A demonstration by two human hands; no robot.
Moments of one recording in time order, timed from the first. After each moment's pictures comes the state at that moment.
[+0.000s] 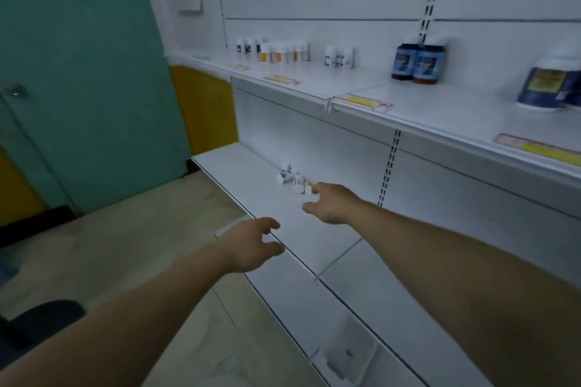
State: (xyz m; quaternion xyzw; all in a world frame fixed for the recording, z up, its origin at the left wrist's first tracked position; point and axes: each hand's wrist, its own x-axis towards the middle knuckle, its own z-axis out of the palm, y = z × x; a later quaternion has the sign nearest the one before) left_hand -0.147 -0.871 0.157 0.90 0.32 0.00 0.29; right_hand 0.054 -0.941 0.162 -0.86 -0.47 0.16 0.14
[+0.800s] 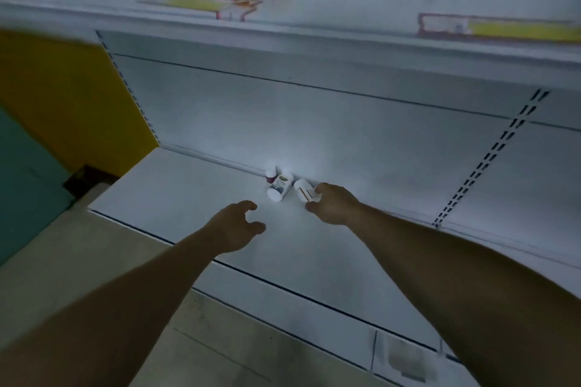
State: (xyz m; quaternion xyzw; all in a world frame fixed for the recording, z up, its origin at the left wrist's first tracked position) left_hand 0.078 -0.433 0.019 0.93 0.20 -0.14 0.28; right_hand 0.206 -0.624 0.001 -0.94 -0.22 0.19 0.19
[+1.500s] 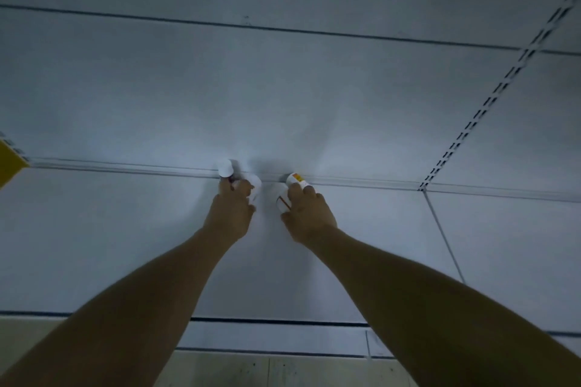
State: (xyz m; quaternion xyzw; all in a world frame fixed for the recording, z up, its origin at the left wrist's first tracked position) left_hand 0.210 -0.406 -0.128 0.97 0.02 0.00 0.24; right_hand 0.209 -0.571 -0.116 -0.97 -0.07 0.06 0.21
